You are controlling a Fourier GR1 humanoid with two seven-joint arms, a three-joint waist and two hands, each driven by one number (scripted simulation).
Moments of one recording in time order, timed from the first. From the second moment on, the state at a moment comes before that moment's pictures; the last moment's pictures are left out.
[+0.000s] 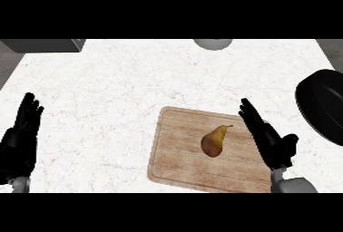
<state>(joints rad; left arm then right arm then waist) 0.04 0.49 -0.12 -1.63 0.22 0.46 0.04 -0.07 -0.19 0.16 -1.42 -0.12 0.02 -0.02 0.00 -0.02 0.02</state>
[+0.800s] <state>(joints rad) -0.23 0.39 -0.09 -1.57 0.33 0.29 -0.01 -0.23 -0.55 -0.08 -1.16 -0.18 0.39 -0.22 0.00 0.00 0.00</state>
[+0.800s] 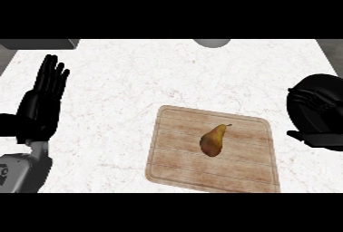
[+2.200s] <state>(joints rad) -0.26 0.31 -0.04 -1.53 0.25 0.23 0.00 -0.46 -0.47 0.16 -1.32 -0.01 0.69 0.37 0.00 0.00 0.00</state>
